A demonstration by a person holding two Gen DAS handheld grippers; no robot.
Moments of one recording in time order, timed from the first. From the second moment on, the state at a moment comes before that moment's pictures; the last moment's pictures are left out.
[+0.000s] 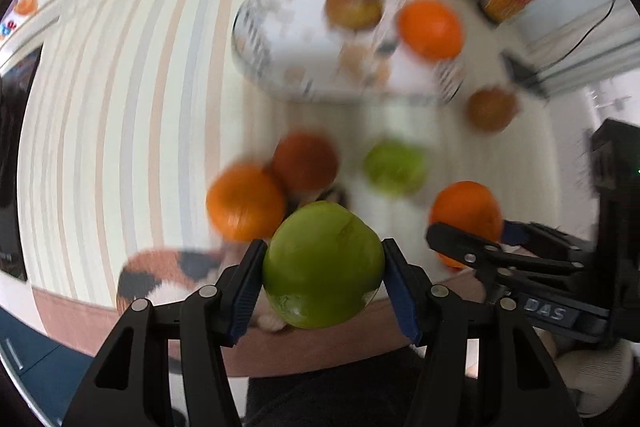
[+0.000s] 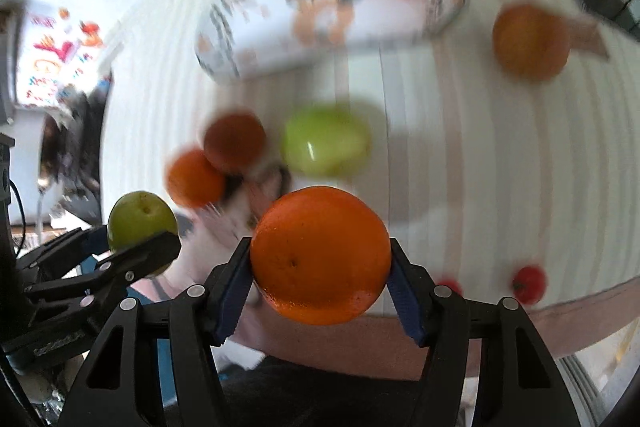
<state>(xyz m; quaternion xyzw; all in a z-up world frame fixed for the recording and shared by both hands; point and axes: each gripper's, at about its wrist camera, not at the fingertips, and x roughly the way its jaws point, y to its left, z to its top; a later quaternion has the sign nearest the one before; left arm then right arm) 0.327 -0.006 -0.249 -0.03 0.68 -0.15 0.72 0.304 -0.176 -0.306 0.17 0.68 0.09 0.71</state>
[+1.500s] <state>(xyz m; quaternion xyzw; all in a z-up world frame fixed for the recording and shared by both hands) 0.506 -0.016 -0.285 0.01 0.67 -0.05 0.74 0.442 -0.220 -0.318 0.12 0.67 -0.02 0.73</state>
